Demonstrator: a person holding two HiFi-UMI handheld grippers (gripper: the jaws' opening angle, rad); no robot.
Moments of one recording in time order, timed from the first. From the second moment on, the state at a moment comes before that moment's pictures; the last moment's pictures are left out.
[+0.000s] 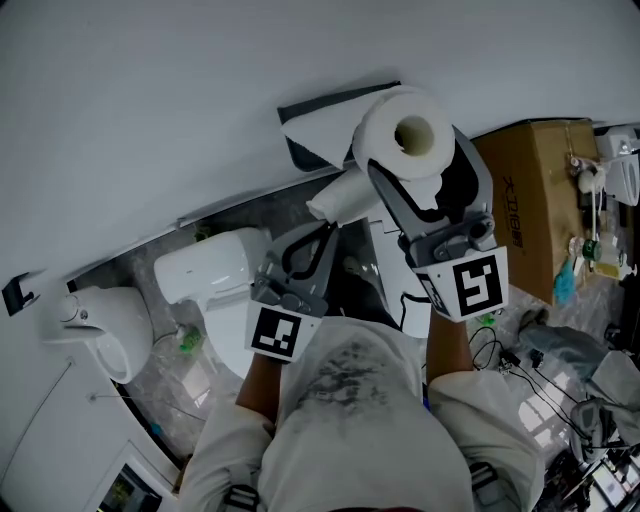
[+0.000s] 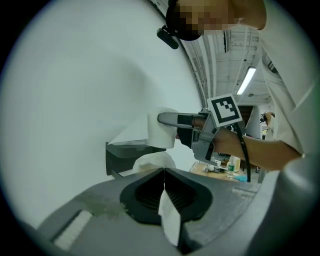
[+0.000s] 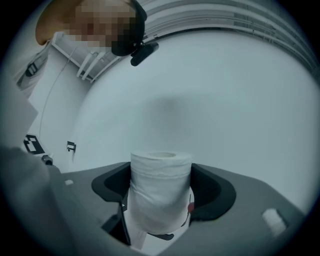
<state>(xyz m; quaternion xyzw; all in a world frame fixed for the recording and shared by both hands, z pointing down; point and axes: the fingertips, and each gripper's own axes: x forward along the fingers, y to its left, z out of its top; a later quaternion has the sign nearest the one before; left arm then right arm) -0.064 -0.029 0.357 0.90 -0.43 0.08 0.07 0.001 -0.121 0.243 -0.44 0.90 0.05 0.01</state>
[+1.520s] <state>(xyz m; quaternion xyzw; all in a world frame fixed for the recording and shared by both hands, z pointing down) -0.044 -0.012 0.366 0.89 -0.43 0.12 0.07 0.120 -0.138 0.324 -0.56 0.82 -0.08 0.12</state>
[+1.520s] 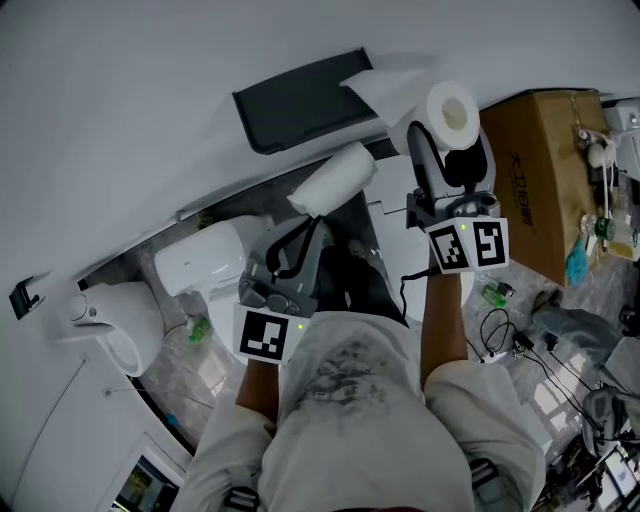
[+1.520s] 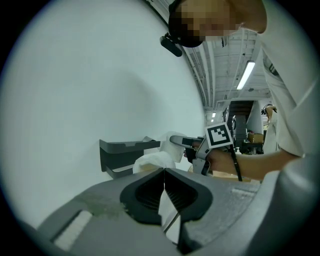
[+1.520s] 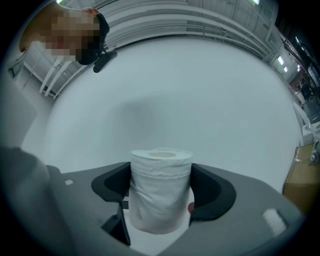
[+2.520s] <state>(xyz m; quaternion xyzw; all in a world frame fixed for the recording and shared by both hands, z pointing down) -0.061 -0.005 0.362 0.88 -0.46 0.12 0.06 0.115 -0.159 0.362 -0.52 0.76 -0.25 0.29</state>
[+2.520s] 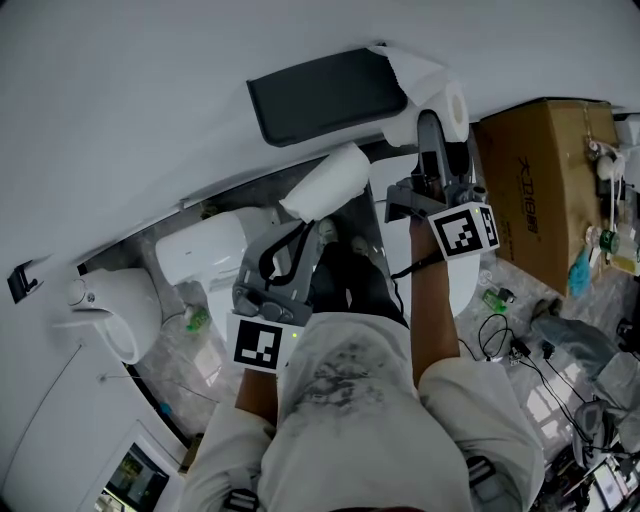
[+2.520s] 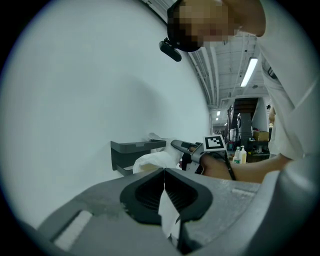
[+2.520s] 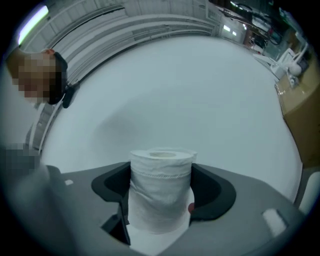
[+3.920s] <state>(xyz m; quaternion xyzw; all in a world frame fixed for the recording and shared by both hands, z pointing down) -0.047 -0.020 0.348 0.88 -0.45 0.11 0.03 0.099 -0.173 0.388 -0.41 0.71 -0.39 0.42</state>
